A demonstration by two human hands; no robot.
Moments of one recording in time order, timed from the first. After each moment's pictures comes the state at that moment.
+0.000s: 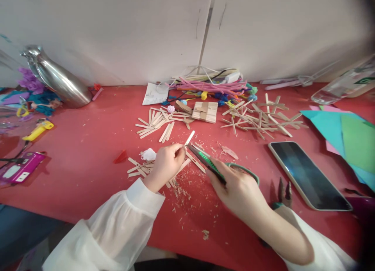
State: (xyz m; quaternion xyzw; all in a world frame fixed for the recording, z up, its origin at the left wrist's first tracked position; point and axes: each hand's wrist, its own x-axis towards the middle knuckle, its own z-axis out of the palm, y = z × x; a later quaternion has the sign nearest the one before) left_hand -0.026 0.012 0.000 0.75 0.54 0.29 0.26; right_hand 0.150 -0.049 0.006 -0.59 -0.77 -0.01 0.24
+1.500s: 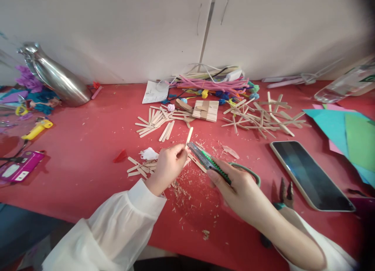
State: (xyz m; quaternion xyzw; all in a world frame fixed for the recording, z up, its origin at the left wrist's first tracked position) left_hand -0.023 0.007 -0.004 0.73 0.52 0.32 0.30; right_hand 0.151 -0.051 0.020 -0.58 -0.71 0.29 0.27
